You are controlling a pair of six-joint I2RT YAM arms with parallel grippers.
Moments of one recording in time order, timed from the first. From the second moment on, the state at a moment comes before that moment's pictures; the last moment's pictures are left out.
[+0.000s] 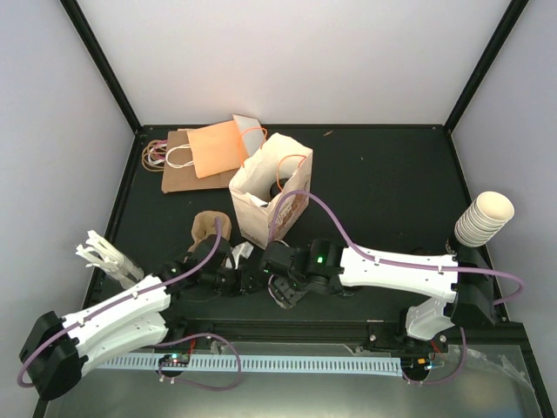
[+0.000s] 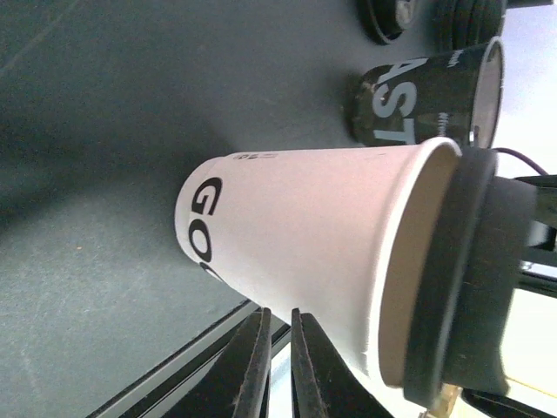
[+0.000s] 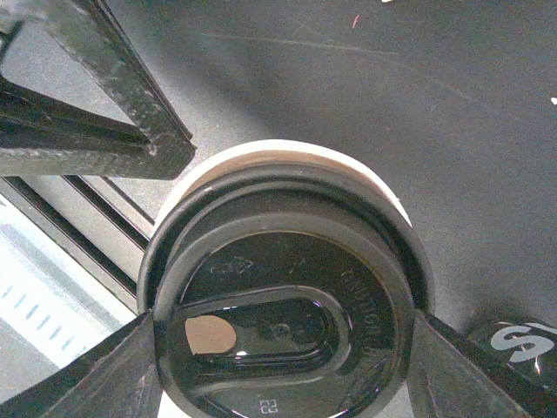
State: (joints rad) left arm -0.77 0.83 0.39 -0.34 0.54 -0.96; right arm 1.32 1.49 1.24 -1.02 0.12 0.55
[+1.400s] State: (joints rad) left arm -0.77 0.90 0.38 -0.27 0.55 -0.96; right arm 1.32 1.53 1.26 -0.99 0.10 0.43
